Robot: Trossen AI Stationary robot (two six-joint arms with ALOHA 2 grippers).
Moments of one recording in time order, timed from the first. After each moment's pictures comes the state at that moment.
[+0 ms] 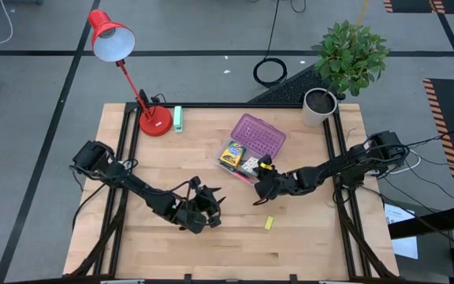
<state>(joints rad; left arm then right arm) -0.49 1.76 0.94 0.08 -0.89 -0.45 0.23 1.58 0.66 0.05 0.64 -0.61</state>
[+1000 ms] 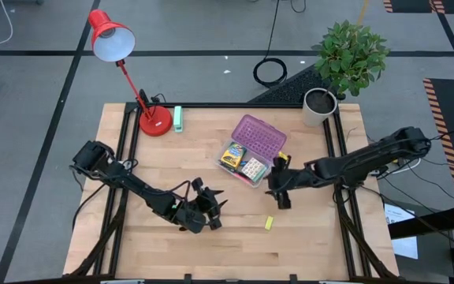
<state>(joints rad) -0.49 1.76 0.94 0.14 -0.84 -0.43 0.24 1.26 0.66 -0.24 0.21 0.04</state>
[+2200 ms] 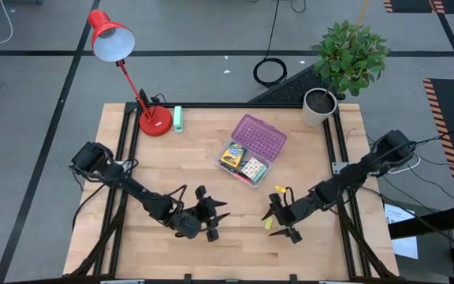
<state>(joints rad) -0.54 1.76 0.94 0.26 -0.73 -0.40 0.54 1.49 0.43 0.48 0.05 0.11</state>
